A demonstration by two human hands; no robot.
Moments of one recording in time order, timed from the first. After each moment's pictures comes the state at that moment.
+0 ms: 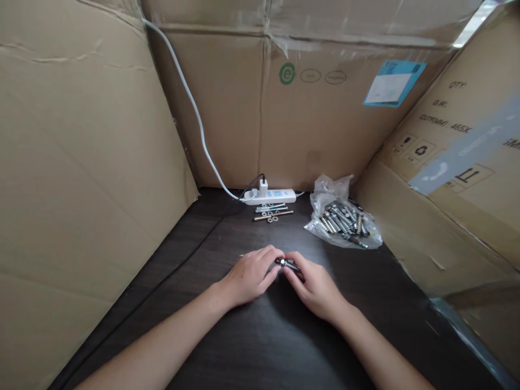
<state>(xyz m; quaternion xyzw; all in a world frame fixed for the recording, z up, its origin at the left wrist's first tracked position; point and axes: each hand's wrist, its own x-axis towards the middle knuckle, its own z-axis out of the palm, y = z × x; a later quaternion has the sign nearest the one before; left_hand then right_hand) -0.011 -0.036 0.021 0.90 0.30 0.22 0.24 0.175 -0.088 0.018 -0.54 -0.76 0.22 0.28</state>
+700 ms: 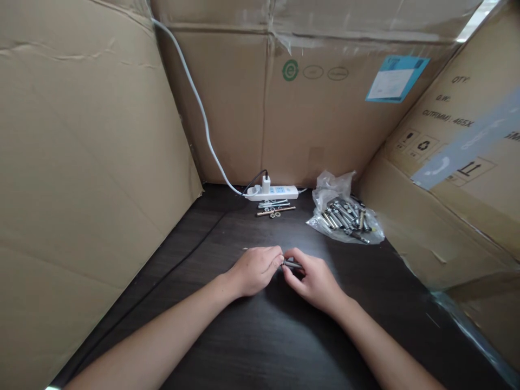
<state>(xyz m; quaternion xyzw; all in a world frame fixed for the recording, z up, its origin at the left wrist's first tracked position) -0.007 -0.040 0.020 0.89 0.33 0.19 0.25 0.171 -0.090 0.013 -0.53 -0.78 0.18 0.29</state>
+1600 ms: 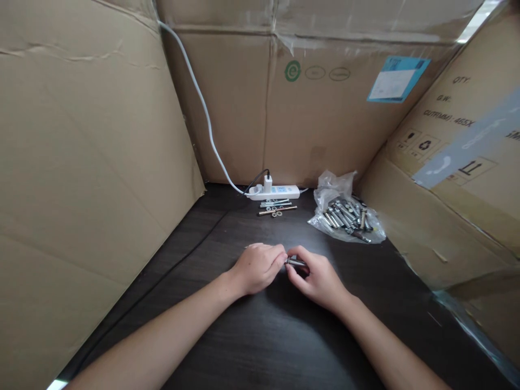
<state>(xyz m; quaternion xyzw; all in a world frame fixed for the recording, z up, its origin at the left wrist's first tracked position) -0.007 -0.042 0.022 0.91 0.32 0.20 0.16 0.173 -0.092 0.017 -0.51 -0.78 0.17 0.32</state>
